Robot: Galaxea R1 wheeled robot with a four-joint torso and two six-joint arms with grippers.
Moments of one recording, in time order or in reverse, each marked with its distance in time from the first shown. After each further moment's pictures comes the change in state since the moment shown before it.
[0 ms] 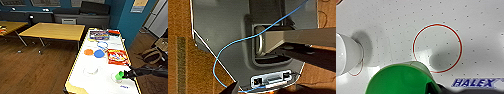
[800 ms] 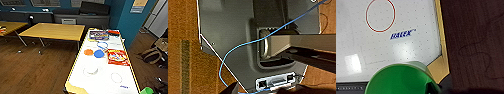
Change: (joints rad) left arm -0.011 -0.077 0.081 0.000 -0.001 0.003; right arm -0.123 -0.500 0.447 -0.105 -0.063 0.003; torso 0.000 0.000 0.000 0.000
